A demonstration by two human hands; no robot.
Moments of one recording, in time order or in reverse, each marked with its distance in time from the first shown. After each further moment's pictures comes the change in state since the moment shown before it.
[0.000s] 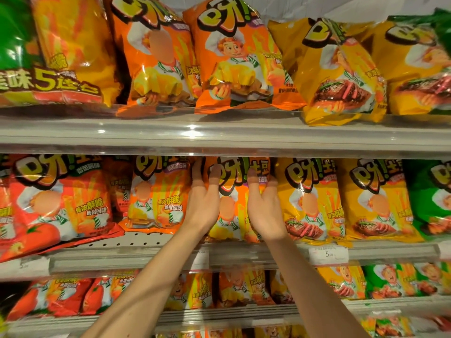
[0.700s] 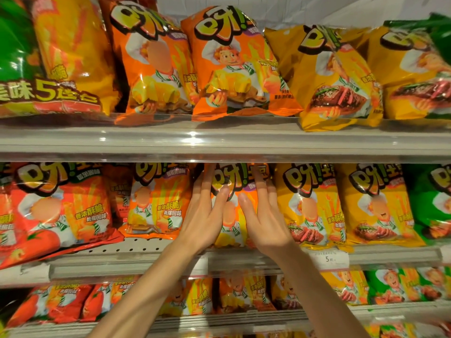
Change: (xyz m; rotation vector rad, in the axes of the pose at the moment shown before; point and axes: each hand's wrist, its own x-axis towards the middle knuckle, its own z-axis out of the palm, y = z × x) left_hand -0.015 -0.010 -0.012 0.314 -0.136 0.234; right_hand 0.002 0.046 -0.010 -0.715 0.075 -0.843
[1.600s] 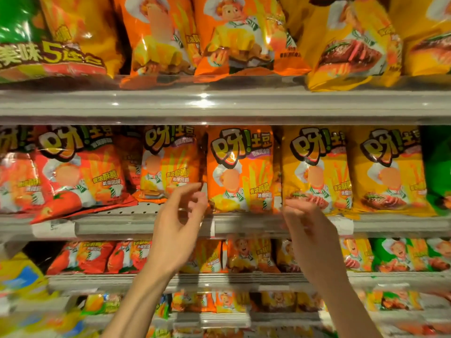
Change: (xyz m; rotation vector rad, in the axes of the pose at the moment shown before) left_hand -0.099 0.000 -0.045 -0.161 0.146 -0.091; right_hand -0.090 -0.009 -0.063 0.676 0.004 0.562
